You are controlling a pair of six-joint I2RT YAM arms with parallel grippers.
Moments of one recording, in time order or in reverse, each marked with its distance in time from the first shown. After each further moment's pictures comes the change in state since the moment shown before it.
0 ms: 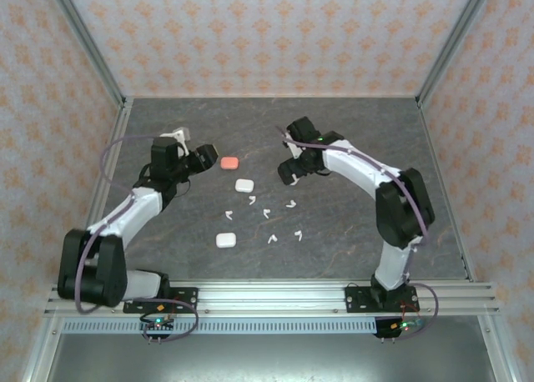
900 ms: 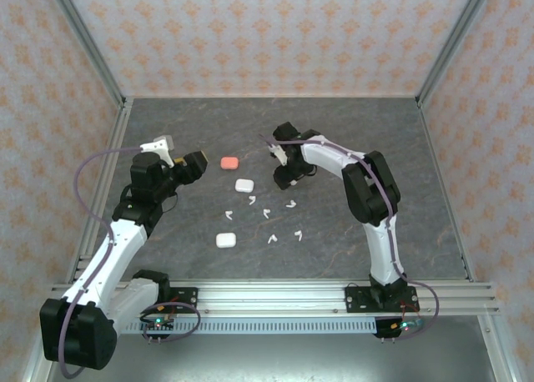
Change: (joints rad) left arm 0.000 -0.308 -0.059 -0.164 -0.068 0.018; right arm -0.001 0.261 0.168 -0.071 -0.060 -0.079
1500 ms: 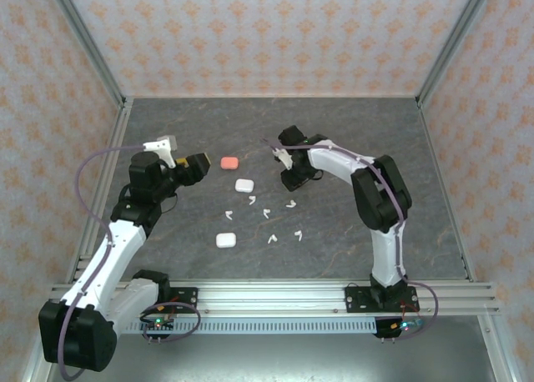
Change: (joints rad) left arm 0.000 -0.011 0.022 -0.026 0.093 0.040; right arm -0.002 -0.136 -0.148 0.058 0.003 -0.038
